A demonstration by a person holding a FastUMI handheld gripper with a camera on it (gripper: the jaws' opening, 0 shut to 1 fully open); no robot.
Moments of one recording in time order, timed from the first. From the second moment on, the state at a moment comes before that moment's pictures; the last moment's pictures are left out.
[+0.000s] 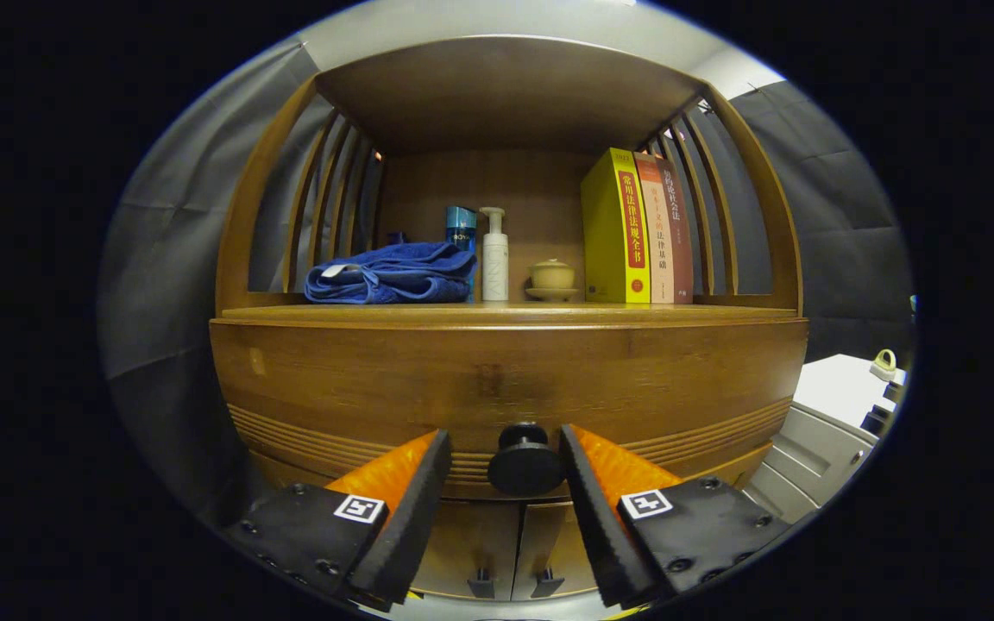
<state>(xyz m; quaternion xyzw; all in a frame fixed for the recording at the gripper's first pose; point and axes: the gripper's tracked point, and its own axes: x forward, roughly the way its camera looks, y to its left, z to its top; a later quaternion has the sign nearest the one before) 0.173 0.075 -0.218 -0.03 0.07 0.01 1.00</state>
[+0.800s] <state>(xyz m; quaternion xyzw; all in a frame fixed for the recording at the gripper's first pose) 0.172 0.066 -0.218 0.01 0.10 0.01 0.99</state>
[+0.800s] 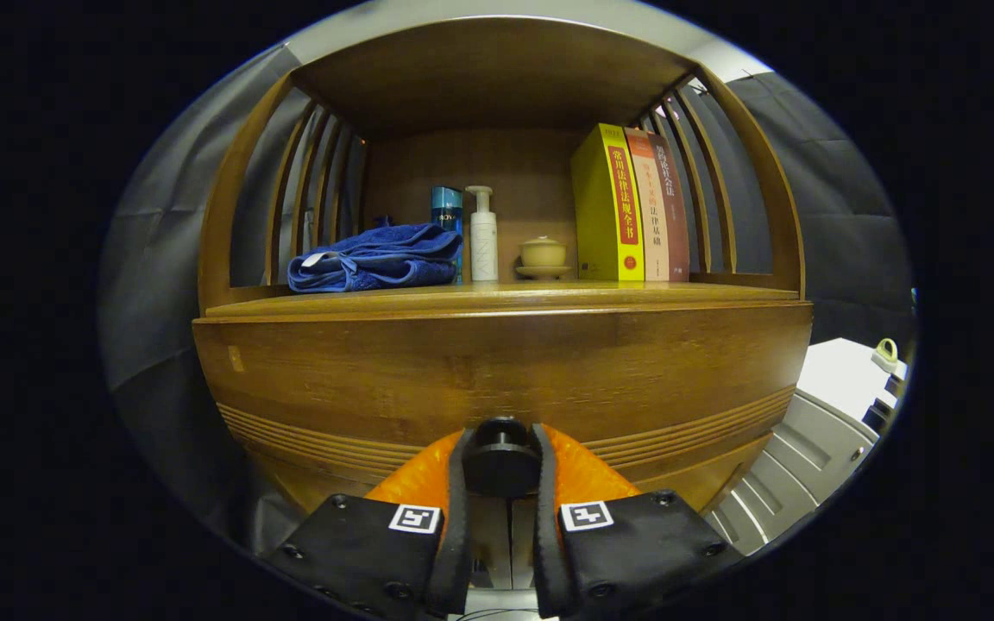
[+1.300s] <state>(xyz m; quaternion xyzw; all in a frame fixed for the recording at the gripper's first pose) 0.113 0.064 -0.217 0.01 0.12 0.01 0.99</state>
